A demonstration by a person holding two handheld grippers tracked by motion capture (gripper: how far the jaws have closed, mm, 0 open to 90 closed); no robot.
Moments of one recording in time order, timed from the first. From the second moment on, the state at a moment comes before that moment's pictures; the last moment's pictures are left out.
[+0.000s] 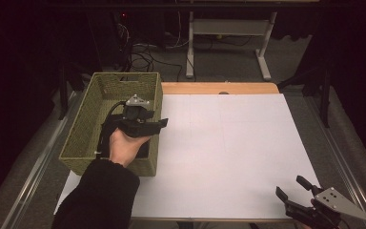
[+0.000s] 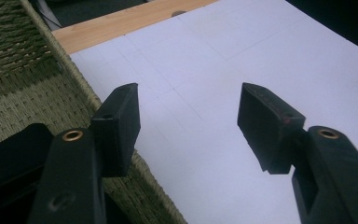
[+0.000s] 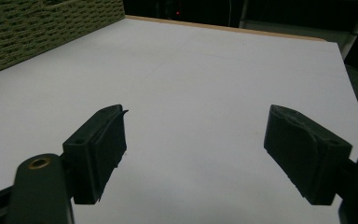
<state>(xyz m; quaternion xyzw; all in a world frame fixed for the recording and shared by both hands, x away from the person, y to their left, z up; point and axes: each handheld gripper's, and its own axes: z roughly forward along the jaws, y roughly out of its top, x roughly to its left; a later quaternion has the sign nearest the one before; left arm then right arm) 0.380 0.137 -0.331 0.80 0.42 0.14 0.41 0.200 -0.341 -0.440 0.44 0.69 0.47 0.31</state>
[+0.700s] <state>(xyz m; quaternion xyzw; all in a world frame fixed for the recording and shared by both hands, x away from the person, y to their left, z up) 0.367 0.097 -0.335 0.81 0.39 0.12 0.42 0.200 -0.341 -0.440 0.44 0.70 0.48 0.31</state>
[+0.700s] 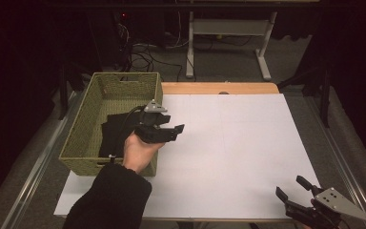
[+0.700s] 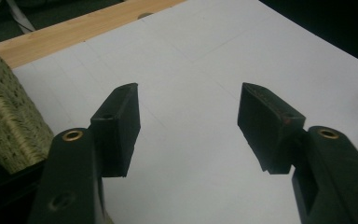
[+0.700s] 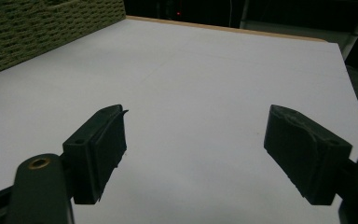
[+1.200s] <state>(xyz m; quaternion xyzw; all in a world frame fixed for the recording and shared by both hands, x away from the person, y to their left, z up) 0.351 0.073 -0.343 0.82 0.38 0.11 0.42 0.200 -0.341 -0.439 0.44 0.69 0.48 0.31</state>
